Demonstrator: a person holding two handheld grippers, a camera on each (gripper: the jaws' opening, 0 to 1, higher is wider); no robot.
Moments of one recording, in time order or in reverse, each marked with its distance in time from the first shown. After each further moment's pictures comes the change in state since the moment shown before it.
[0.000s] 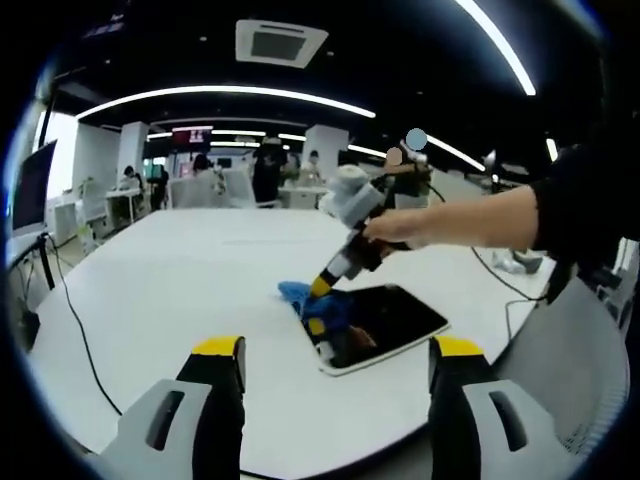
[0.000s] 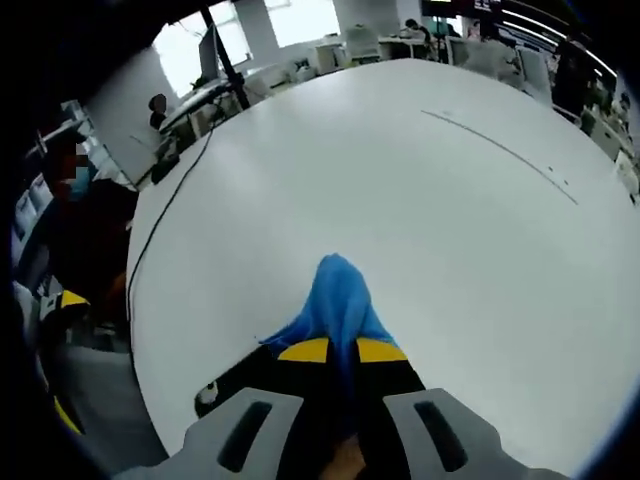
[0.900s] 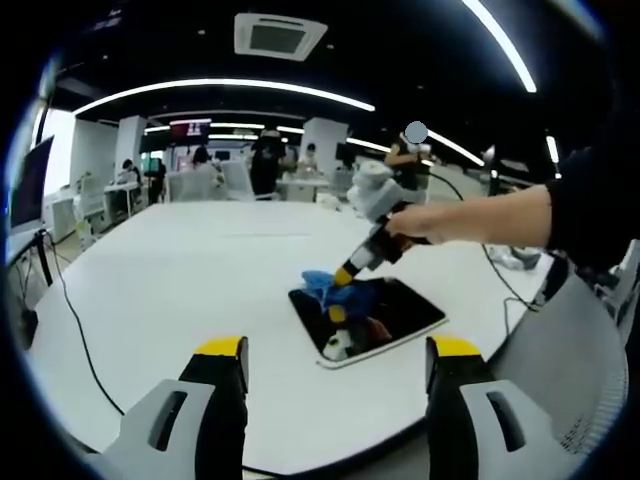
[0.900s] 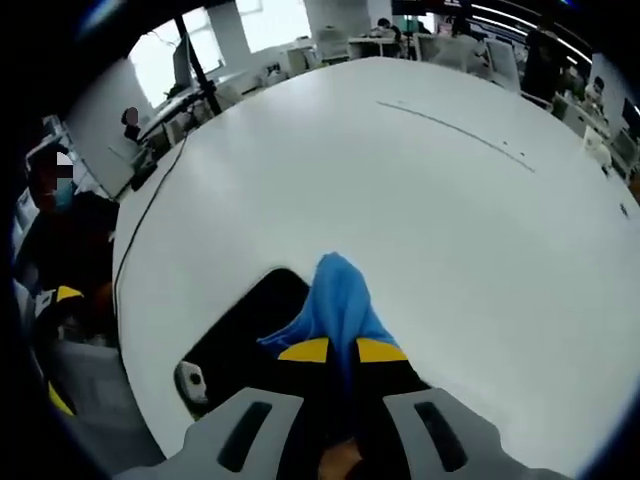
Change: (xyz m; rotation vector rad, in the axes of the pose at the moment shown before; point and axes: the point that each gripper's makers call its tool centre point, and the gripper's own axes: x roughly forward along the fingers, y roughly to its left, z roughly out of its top) left arm 0.001 -0.001 -0.007 -0.011 0.047 -0.004; right arm -0.021 -0.021 -0.025 0.070 0.007 -0.082
